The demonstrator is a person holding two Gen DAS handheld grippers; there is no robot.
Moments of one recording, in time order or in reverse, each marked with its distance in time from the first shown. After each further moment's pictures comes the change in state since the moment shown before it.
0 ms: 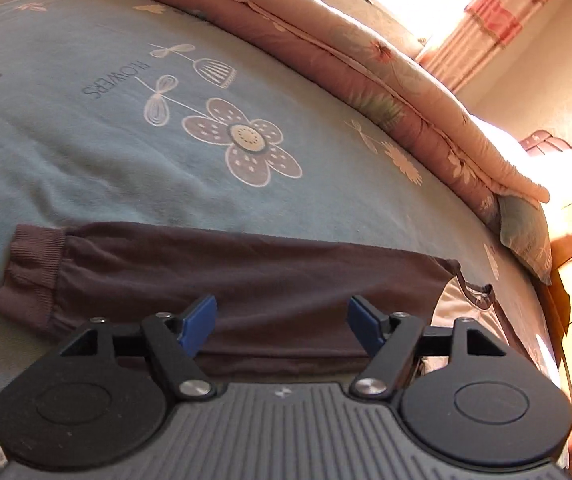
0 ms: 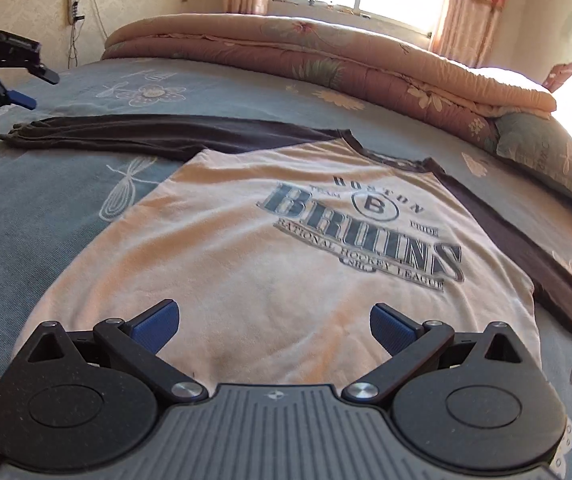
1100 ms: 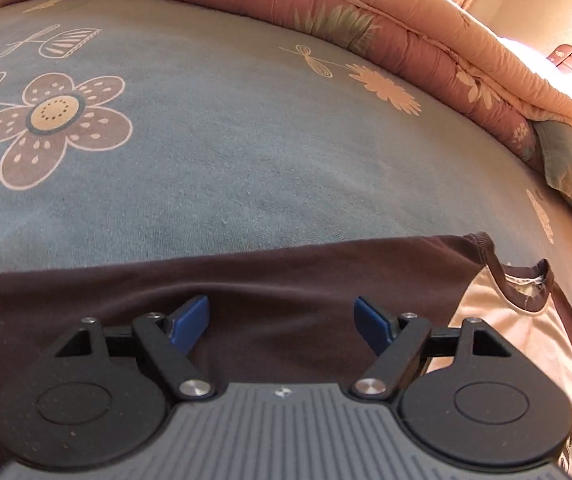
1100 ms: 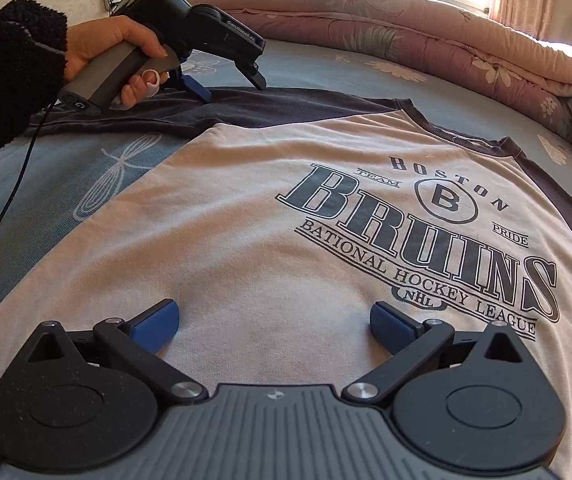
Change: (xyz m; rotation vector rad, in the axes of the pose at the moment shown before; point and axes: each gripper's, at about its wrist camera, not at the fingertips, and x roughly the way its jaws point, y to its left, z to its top) left arm 0.181 -0.163 0.017 0.148 0.080 0.158; right arm 0.091 -0.034 -0.002 0.038 0.071 0.190
